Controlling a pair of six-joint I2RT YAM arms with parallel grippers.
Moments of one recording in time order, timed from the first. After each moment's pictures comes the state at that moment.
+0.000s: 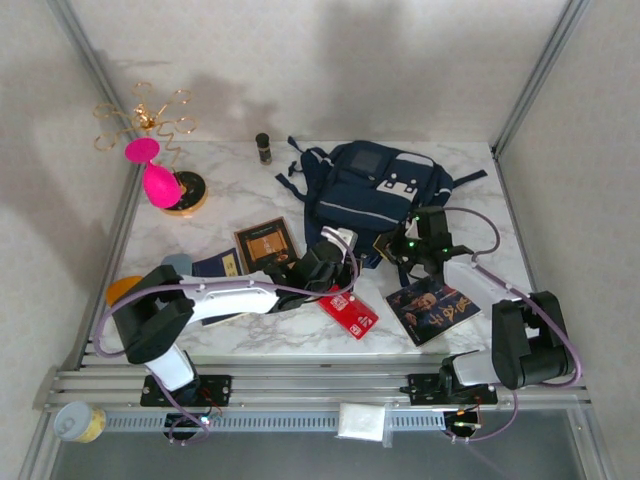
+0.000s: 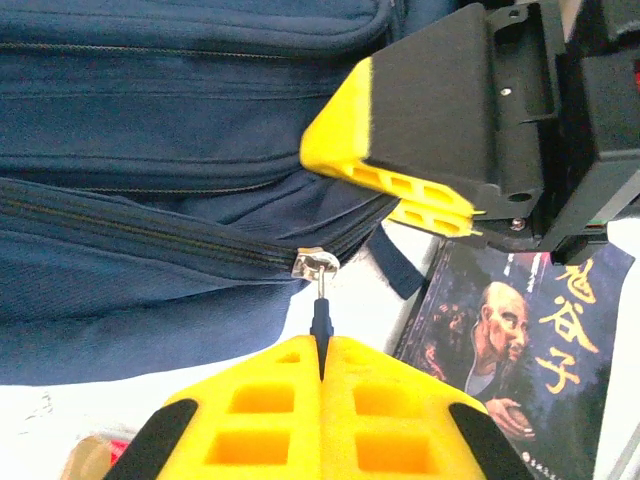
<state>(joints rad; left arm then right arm) -0.98 1.64 0.94 0.16 -0.14 -0.59 0.26 1.37 0.72 -0.13 -0.48 0.89</state>
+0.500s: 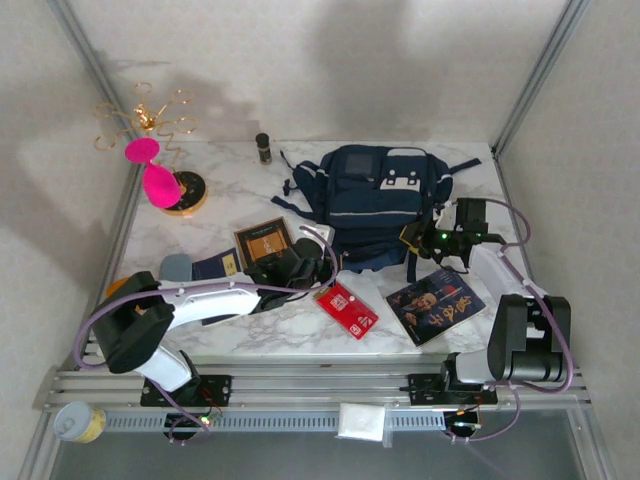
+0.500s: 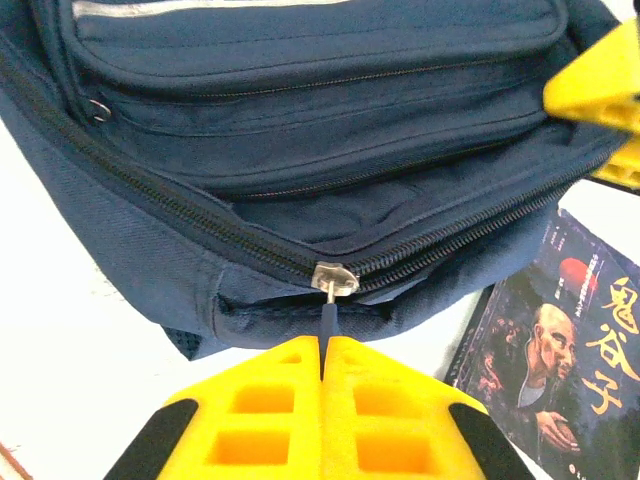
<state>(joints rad) -0.91 1.55 0.84 0.16 -0.14 -0.61 -0.01 1.39 0.83 -0.37 -0.69 0.60</state>
